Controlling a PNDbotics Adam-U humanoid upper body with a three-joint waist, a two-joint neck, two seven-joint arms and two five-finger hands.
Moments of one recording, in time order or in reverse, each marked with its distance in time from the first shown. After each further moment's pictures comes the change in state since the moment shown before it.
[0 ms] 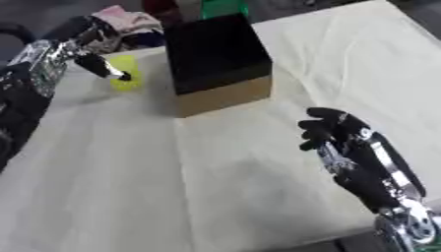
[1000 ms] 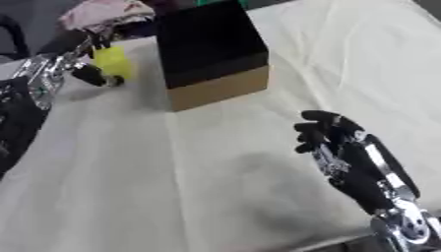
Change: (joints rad) left arm 0.024 0.000 0.003 0.006 -0.012 0.035 0.044; right arm -0.010 0.000 0.000 0.005 0.015 -0.003 -0.003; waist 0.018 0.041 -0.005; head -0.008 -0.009
